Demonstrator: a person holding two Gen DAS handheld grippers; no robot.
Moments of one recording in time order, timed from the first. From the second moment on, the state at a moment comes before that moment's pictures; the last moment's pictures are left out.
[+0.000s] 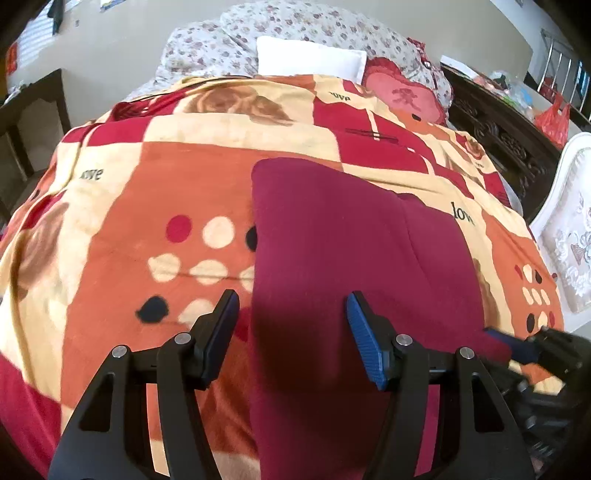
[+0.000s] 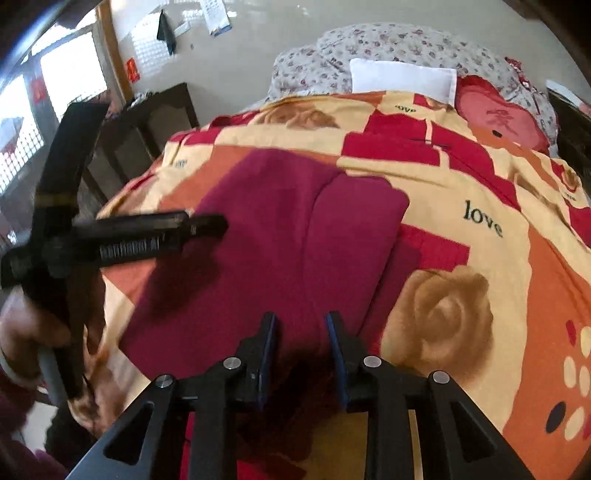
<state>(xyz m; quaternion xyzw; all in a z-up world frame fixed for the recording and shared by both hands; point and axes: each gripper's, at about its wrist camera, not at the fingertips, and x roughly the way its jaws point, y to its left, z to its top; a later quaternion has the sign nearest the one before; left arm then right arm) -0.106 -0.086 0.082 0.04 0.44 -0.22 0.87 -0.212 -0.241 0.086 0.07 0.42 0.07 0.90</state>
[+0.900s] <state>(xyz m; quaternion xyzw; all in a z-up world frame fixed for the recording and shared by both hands) -0.163 -0.038 0.107 0.02 0.40 -0.19 0.90 -0.244 -0.217 0.123 0.12 0.37 -0.02 0.92</state>
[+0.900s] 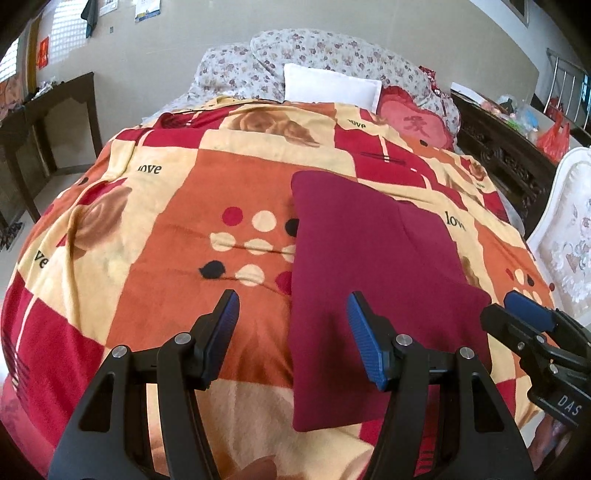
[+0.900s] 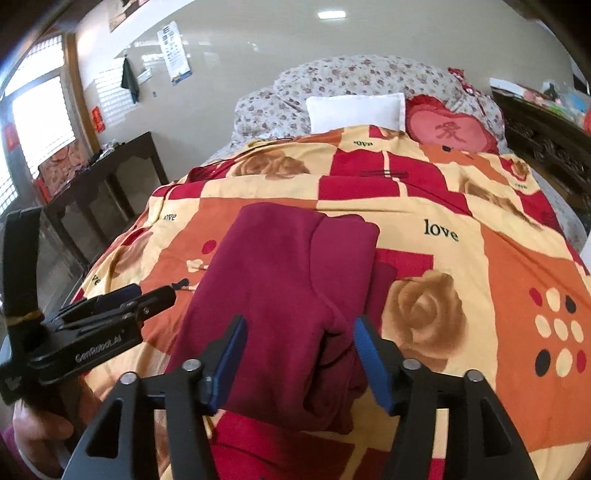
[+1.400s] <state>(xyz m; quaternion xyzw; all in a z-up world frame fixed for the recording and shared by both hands) -0.164 -0.045 0.106 0.03 0.40 -0.19 0.89 -0.236 -0.221 0.114 0.12 0.38 -0.04 0.92</state>
